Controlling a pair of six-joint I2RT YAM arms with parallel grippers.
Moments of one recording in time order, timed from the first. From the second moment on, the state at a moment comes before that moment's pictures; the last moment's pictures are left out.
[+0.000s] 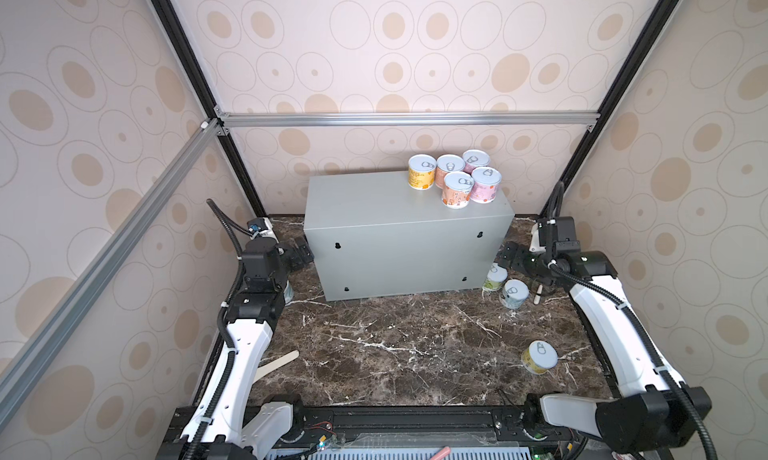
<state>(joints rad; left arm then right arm) -0.02 1.00 0.93 -0.29 -0.10 -0.37 0.08 1.23 1.27 -0.92 0.00 0.47</state>
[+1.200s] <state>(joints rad) -0.06 0.65 0.36 -0.15 0.16 -0.58 0.08 0.86 0.75 -1.05 0.35 0.80</state>
